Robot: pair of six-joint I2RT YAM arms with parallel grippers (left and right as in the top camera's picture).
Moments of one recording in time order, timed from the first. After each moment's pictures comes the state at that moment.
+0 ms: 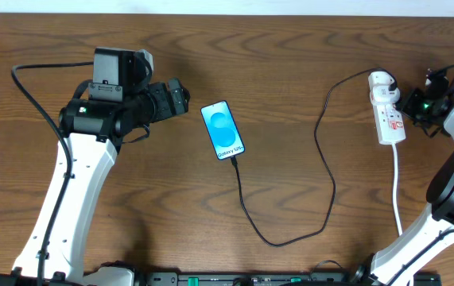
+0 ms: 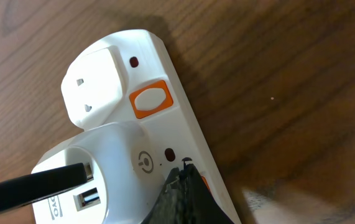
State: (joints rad) left arm -0.13 1.42 1.31 -0.81 0.28 -0.43; right arm -0.48 2.10 1.38 -0.35 -0.47 0.11
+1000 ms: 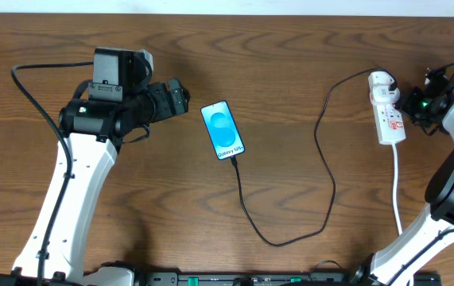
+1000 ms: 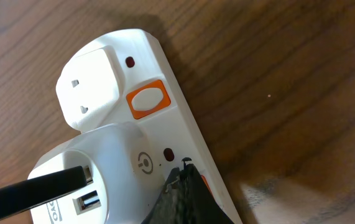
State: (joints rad) left arm -0.13 1.42 1.31 -0.81 0.28 -0.43; right arm -0.47 2.10 1.39 -0.37 -0.43 0.13
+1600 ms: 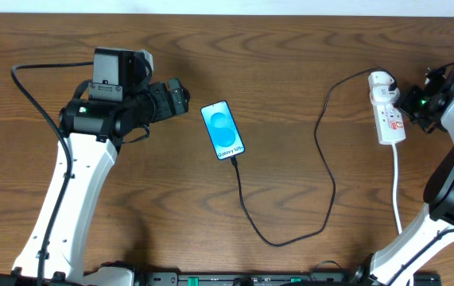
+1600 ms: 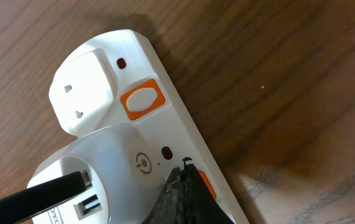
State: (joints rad) left arm -0.13 1.42 1.31 -0.81 0.28 -0.43; right arm -0.45 2.10 1.41 -0.41 -0.38 0.20
